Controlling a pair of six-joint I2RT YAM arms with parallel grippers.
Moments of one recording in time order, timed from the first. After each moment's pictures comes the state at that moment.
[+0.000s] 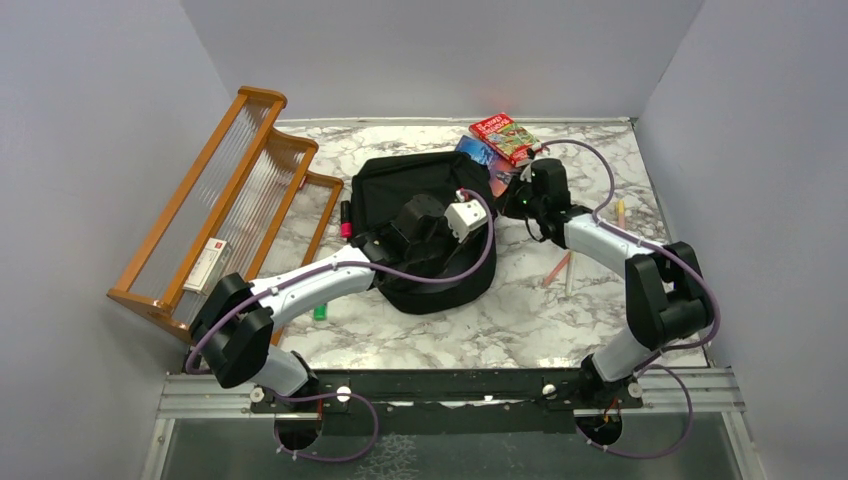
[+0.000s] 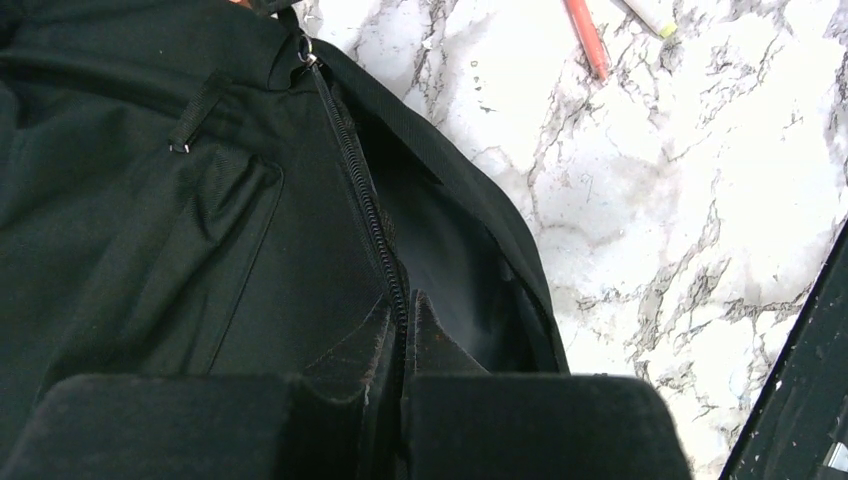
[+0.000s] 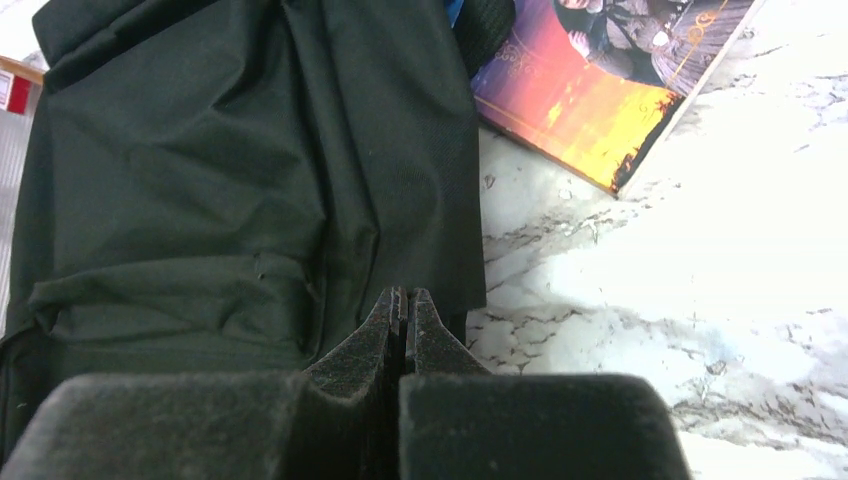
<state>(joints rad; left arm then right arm) -0.87 1.46 1.01 -0.08 0.15 0.09 0.32 1.59 0.94 0.11 -0.09 0.44</state>
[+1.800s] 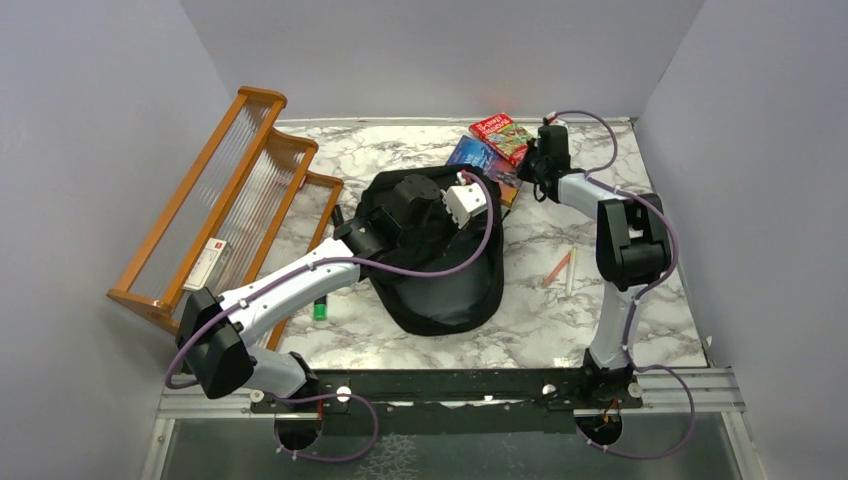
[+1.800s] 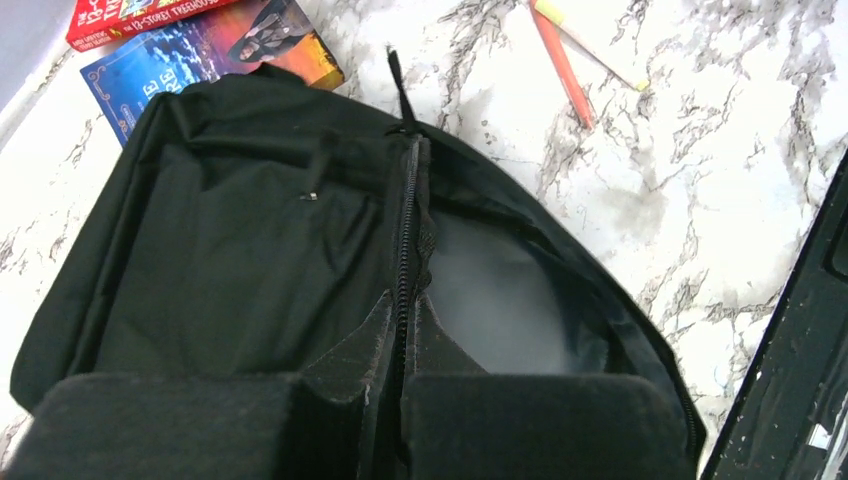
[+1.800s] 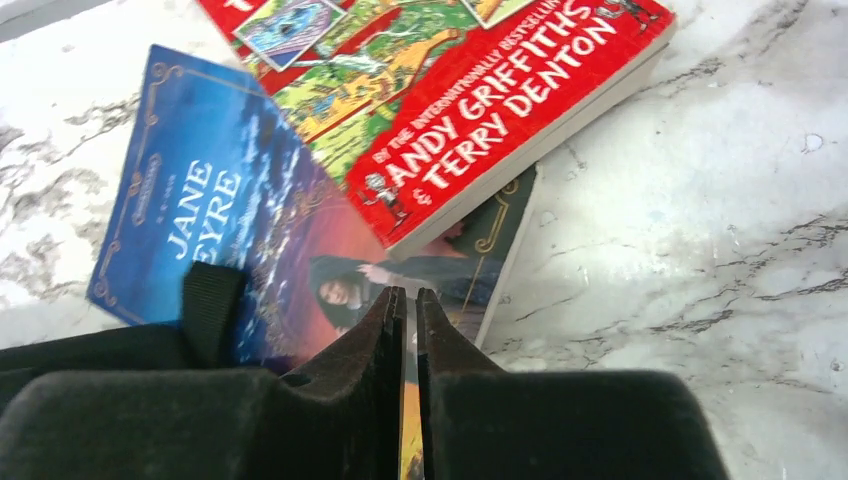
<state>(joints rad) -0.87 1.38 1.19 -0.27 0.13 0.18 0.18 2.03 1.38 0.08 0.05 0.37</state>
